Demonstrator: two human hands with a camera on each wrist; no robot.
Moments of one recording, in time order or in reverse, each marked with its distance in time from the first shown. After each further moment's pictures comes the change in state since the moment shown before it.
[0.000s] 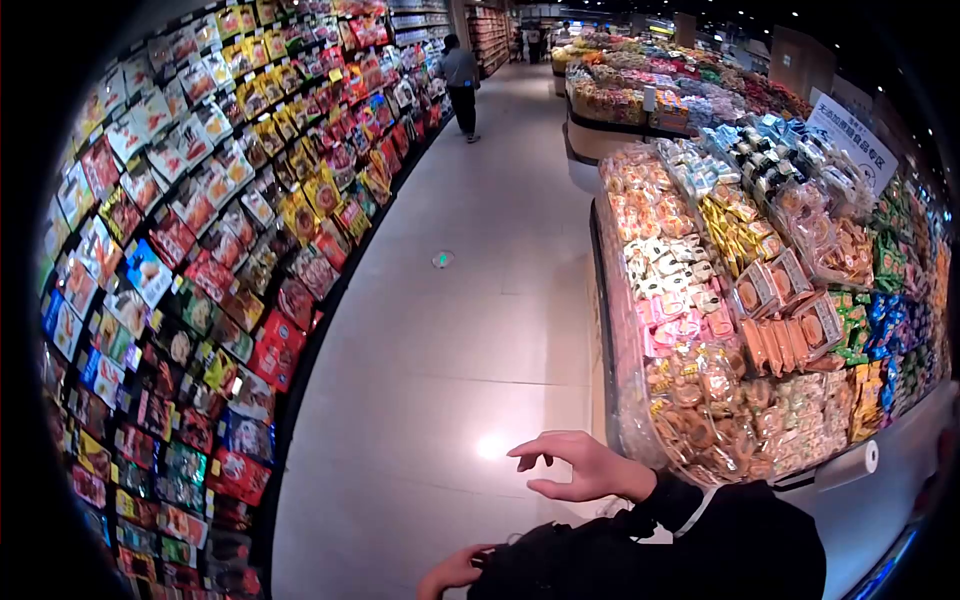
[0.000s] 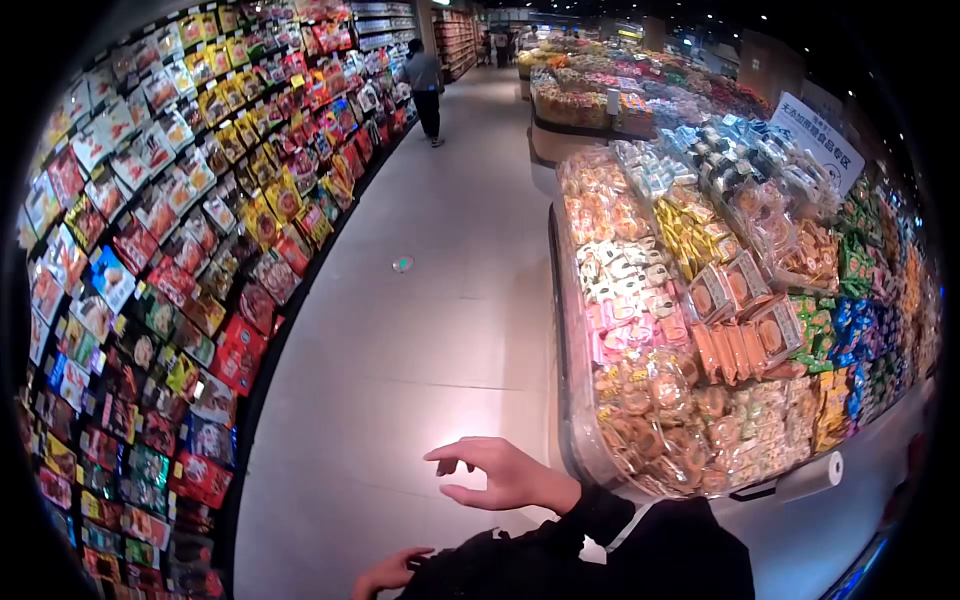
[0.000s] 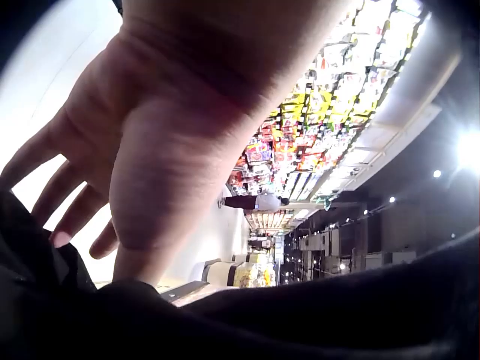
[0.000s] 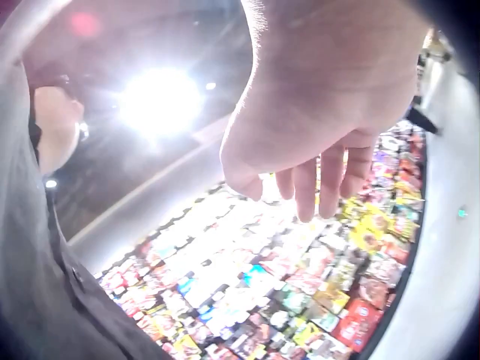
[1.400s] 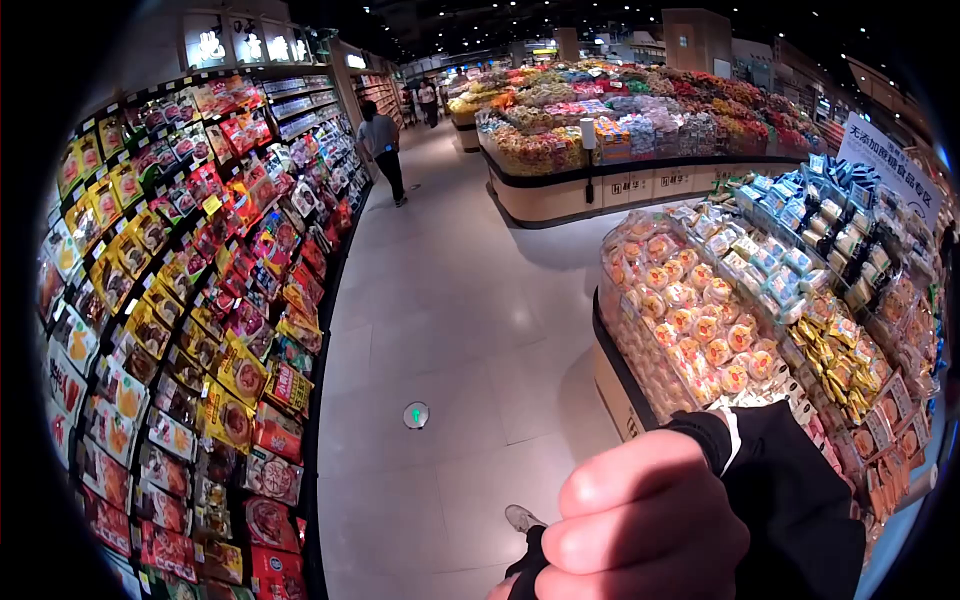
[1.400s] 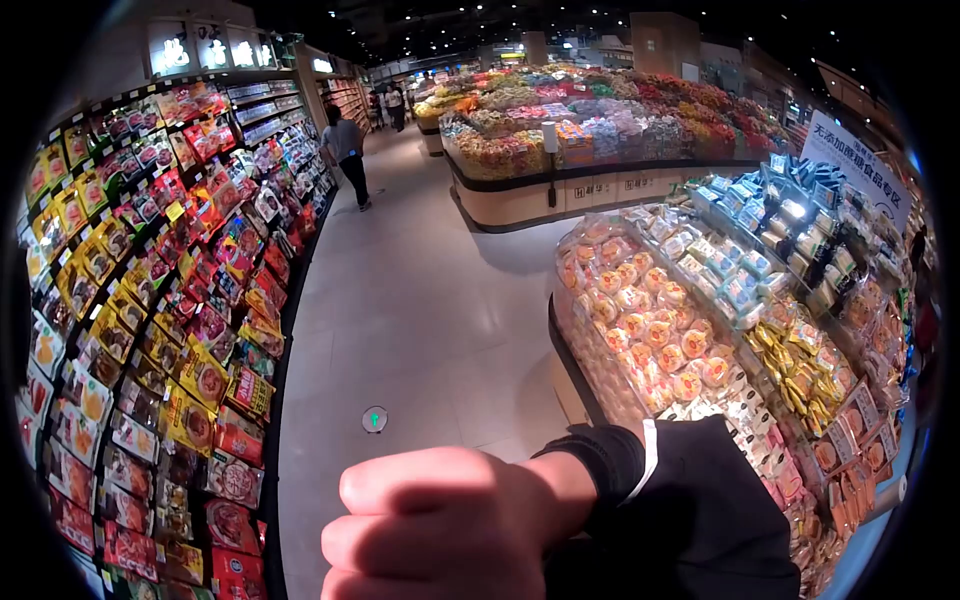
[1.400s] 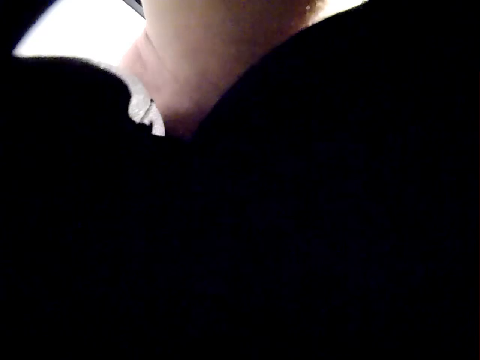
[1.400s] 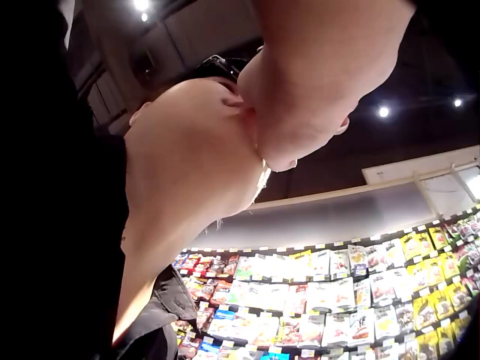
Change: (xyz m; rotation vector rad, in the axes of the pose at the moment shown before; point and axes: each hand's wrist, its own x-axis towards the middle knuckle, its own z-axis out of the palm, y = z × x) left_hand 0.401 0.309 -0.448 0.436 0.019 0.438; right_hand 0.526 0.167 -0.283 -0.672 0.947 -1.210
